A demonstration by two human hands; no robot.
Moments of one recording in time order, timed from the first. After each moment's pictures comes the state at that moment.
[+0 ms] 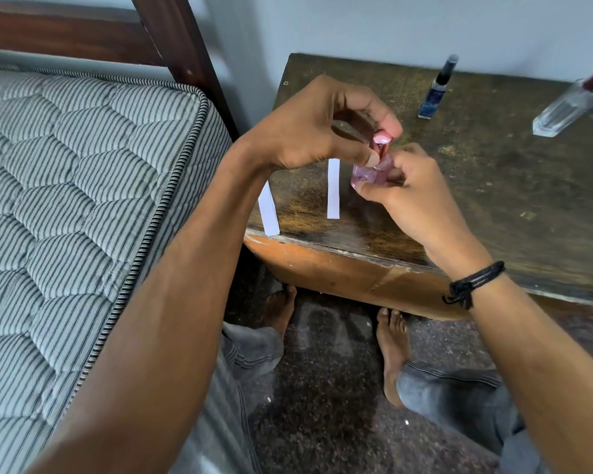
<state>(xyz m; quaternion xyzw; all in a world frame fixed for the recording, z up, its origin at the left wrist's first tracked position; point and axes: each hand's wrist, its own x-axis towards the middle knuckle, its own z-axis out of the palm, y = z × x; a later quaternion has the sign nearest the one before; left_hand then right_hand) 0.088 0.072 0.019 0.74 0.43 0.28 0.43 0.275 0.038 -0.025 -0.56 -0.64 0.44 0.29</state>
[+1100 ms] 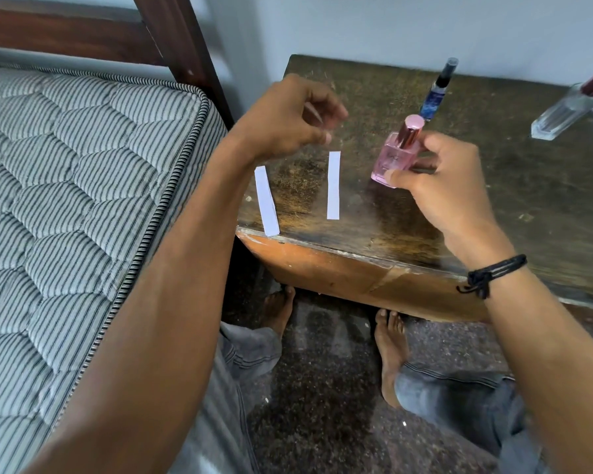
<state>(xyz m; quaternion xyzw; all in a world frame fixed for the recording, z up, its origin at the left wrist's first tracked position) 0.062 0.086 0.007 0.71 0.59 0.24 0.31 0.295 0.050 -0.020 -0.59 -0.61 0.40 0.34</state>
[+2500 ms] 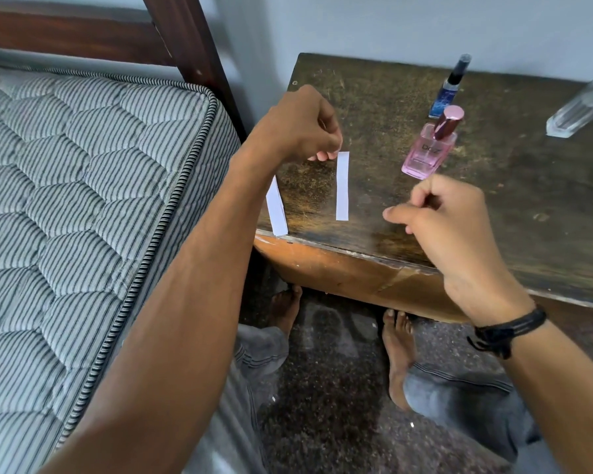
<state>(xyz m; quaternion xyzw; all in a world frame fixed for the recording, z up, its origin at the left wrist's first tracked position) 0.072 0.085 0.001 0.65 0.66 0.18 0.33 0.285 0.000 -0.010 -0.63 -0.53 0.46 0.33</state>
